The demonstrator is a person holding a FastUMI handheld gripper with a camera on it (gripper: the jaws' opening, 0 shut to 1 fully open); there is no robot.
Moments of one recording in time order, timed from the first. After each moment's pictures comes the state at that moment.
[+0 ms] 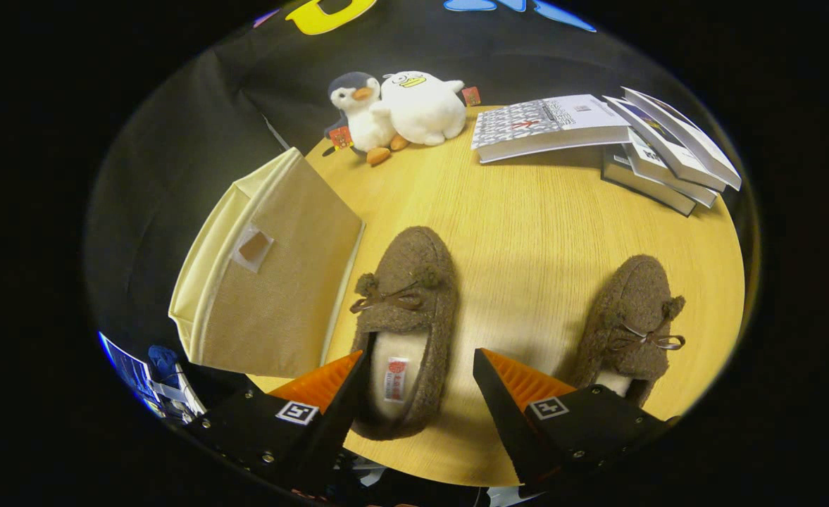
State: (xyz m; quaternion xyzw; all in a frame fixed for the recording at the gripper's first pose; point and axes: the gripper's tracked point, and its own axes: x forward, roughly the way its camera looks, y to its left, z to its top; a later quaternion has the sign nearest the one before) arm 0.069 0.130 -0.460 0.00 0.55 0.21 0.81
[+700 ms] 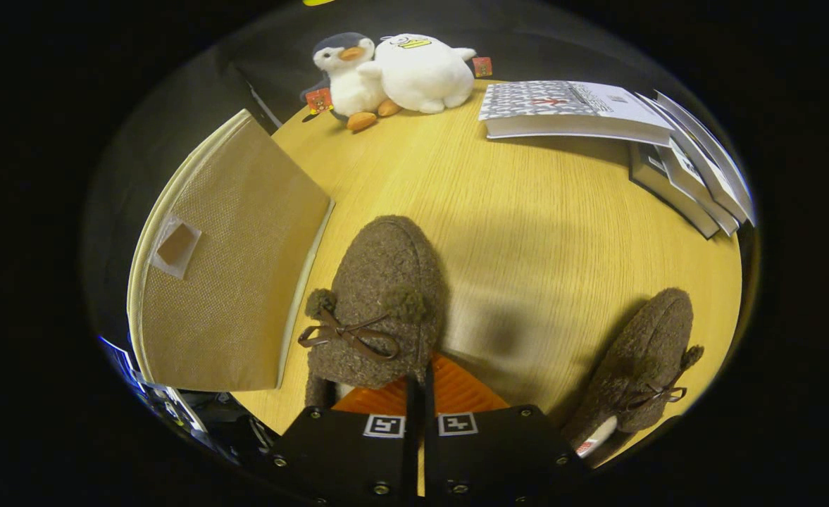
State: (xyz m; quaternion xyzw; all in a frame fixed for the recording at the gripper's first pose) arm 0.093 0.148 -0.494 -0.07 0.59 0.21 0.78
